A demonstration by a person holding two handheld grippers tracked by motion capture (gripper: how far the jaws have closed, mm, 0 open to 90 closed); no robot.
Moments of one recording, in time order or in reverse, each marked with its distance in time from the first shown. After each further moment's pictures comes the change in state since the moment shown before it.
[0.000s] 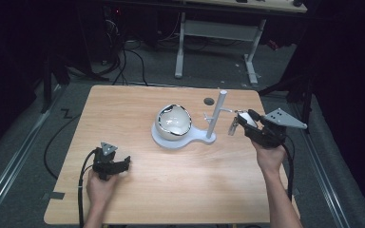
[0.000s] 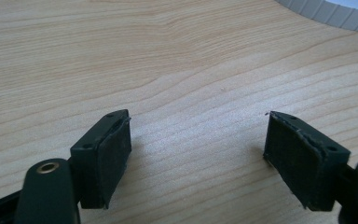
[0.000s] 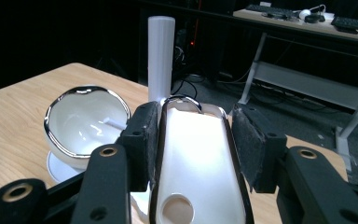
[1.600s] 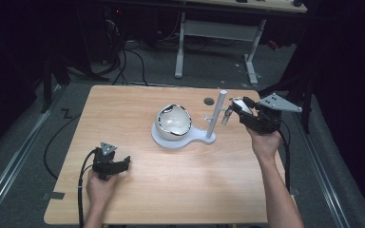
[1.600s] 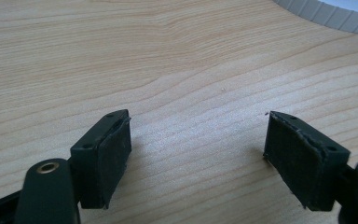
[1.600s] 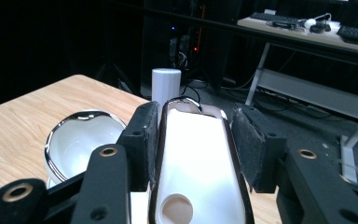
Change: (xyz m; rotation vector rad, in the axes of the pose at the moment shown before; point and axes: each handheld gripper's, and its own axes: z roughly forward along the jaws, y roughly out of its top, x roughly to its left) left arm 0.001 0.000 0.000 -0.003 -0.007 -0.008; right arm 0.002 0.033 0.020 -0.008 0.014 -0.005
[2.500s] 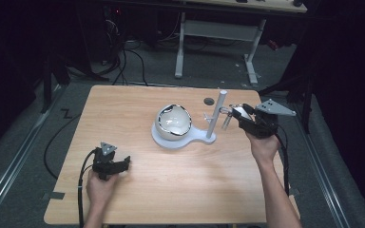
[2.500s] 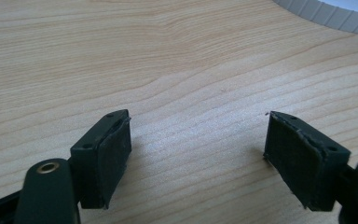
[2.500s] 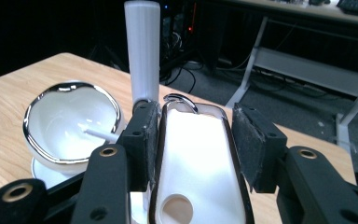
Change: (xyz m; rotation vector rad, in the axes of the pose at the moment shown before) left arm 0.000 0.000 0.000 0.001 0.002 0.004; right arm -0.007 -0.027 0.011 0.075 -0.023 0.020
